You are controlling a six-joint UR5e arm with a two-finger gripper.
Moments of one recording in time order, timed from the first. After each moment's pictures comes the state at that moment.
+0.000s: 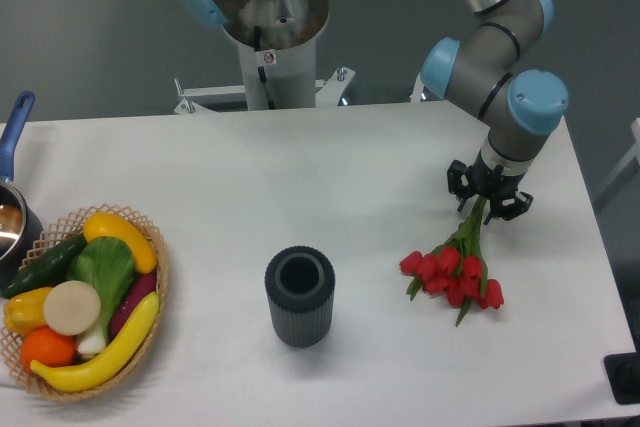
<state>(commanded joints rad) 2.87 -2.04 -1.77 -0.88 1.50 1.41</state>
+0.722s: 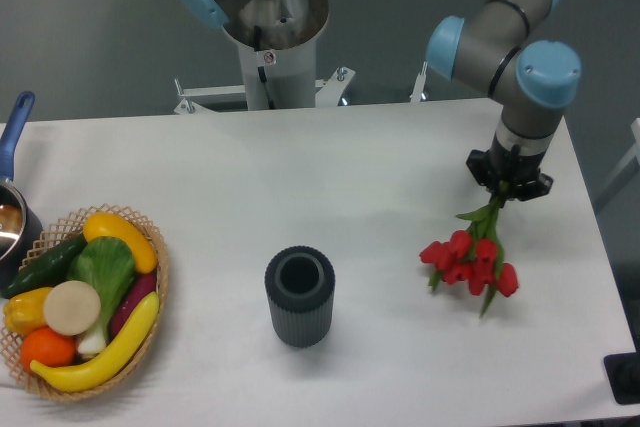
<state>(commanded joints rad) 2.89 -1.97 -1.68 -0.90 1.56 1.36</state>
